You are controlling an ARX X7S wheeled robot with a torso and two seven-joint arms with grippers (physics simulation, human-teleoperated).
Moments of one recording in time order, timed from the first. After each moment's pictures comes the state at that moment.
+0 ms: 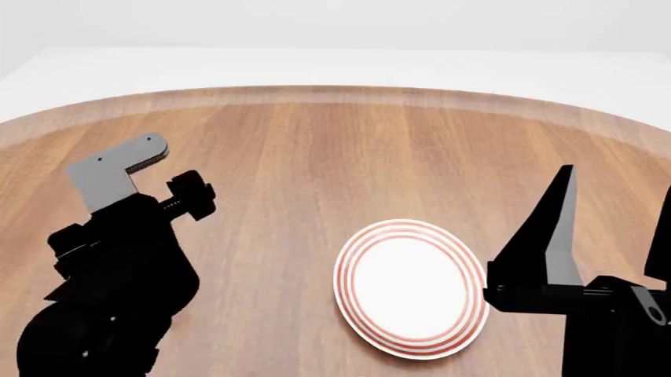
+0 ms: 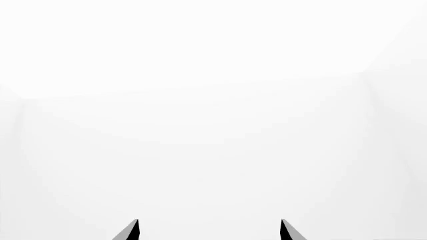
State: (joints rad) left arm -0.66 -0.04 -0.14 0.36 -0.47 -1.17 -0.89; right arm -0.02 0.29 -0.04 -0.61 0.21 -0.34 0.25
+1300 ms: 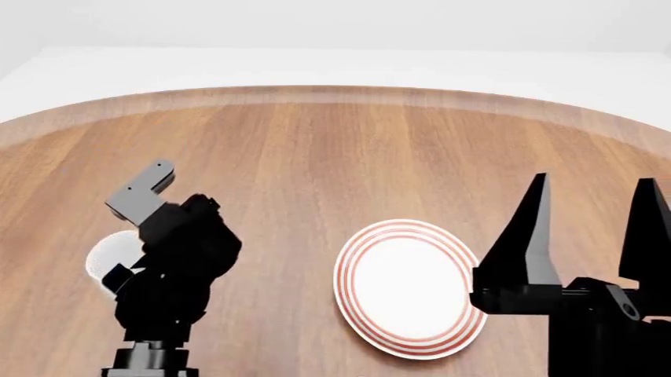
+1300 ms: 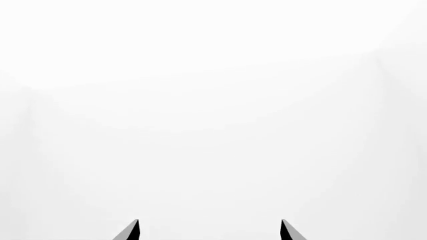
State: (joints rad) left arm -0.79 -0.06 0.03 -0.36 -0.78 -0.53 -1.35; right arm -0.02 0.32 -0.08 -0.58 0.24 -0.34 0.26
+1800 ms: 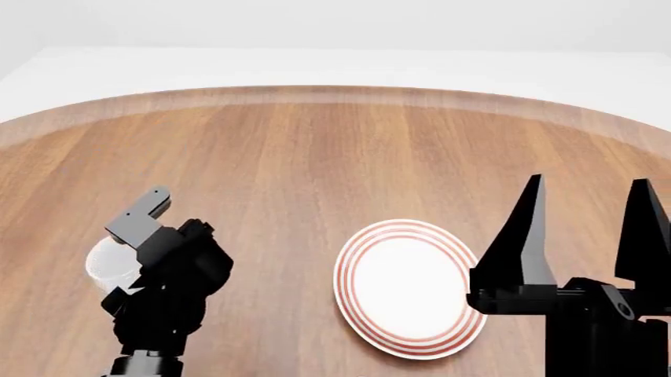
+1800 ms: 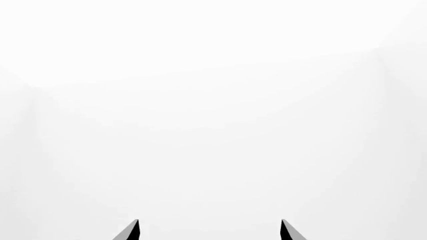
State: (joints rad) left arm -0.76 -0.10 0.04 -0.52 -0.80 -0.45 -1.28; right arm -0.02 0.33 -0.09 -0.57 0.24 -0.34 0.27
